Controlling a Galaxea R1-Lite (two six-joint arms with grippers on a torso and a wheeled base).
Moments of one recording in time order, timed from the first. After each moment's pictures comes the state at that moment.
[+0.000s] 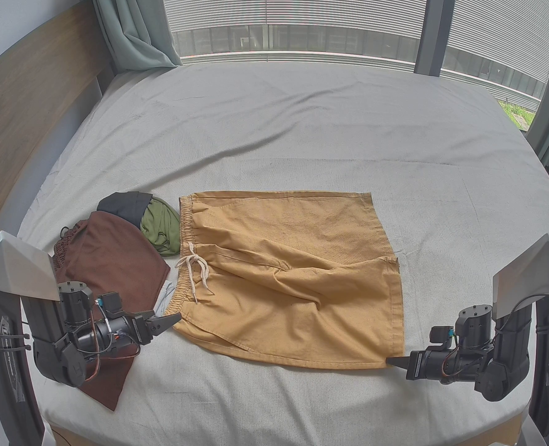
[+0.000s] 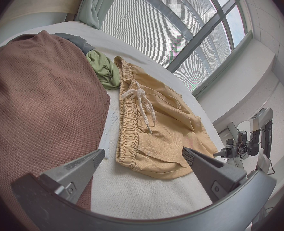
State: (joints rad) left arm 0.02 2.35 -0.35 -1.55 -0.63 -0.23; right arm 0.25 2.38 -0.15 -1.54 0.43 0.40
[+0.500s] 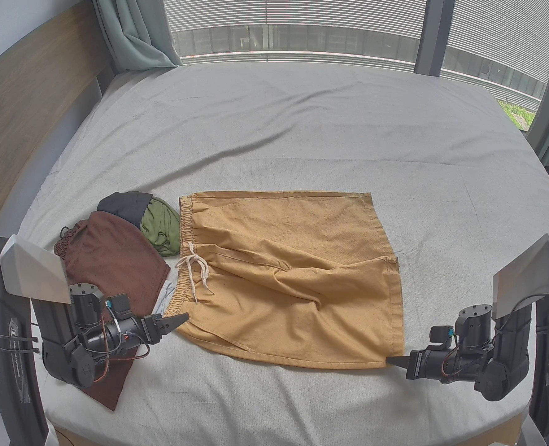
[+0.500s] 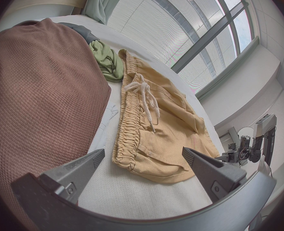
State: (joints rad) left arm -0.02 2.40 -0.38 -1.55 -0.57 -0.30; right arm 0.24 2.38 -0.15 -1.54 0.43 0.40
